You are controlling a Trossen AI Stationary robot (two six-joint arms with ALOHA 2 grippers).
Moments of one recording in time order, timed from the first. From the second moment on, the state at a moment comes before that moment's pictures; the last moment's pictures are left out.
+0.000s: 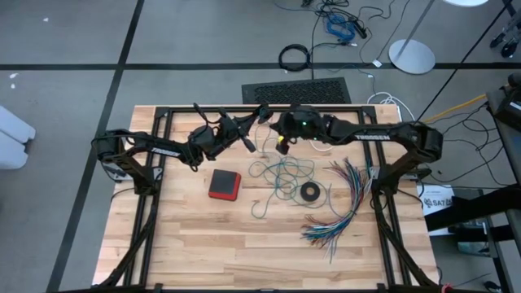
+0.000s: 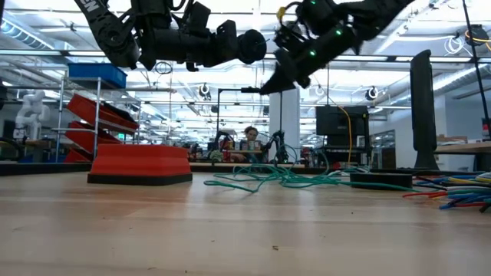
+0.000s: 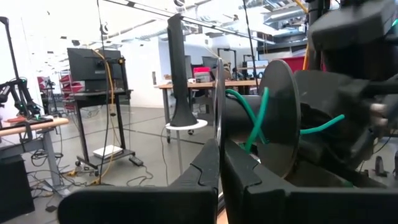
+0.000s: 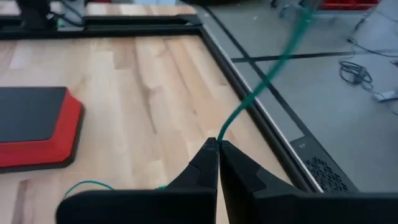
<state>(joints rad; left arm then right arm) 0.25 1.58 0.70 1.14 -0.36 0.16 -0.36 1.54 1.01 0.09 0.08 -0.13</state>
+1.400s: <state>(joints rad) 0.25 1.73 0.76 1.14 -0.43 0.35 -0.27 1.57 1.17 -0.06 0.13 -0.10</state>
